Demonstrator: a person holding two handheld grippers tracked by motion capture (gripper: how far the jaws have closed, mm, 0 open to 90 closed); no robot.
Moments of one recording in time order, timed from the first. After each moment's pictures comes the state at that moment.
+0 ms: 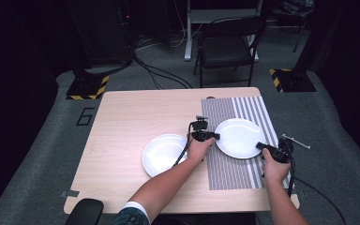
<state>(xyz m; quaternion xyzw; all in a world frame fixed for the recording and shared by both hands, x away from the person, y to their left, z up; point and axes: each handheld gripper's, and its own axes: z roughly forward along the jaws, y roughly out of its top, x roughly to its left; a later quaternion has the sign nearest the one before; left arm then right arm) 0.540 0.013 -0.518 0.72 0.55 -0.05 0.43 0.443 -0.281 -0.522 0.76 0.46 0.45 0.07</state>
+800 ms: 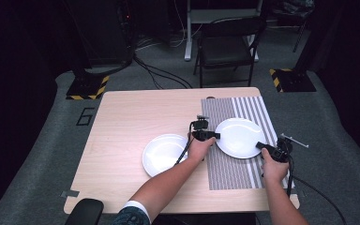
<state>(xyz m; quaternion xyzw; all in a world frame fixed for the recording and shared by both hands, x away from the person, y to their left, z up) 0.542 0.010 -0.517 0.72 0.54 -0.05 0.42 0.446 -0.278 -0.523 0.76 0.47 0.44 0.09</state>
